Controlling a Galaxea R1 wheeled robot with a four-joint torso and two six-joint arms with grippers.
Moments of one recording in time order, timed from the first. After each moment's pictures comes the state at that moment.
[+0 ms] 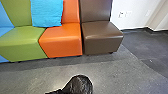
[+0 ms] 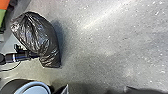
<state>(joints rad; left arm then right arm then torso) 0.70 2.81 -2.42 -0.45 0.50 0.02 -0.78 1.81 -1.22 0.36 -0.28 0.09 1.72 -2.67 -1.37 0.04</state>
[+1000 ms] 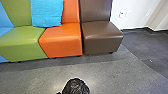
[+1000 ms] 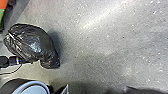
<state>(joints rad) 0.74 2.89 -2.61 -0.47 0.52 0.03 -0.78 1.81 -1.22 0.36 -0.28 0.09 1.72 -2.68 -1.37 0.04</state>
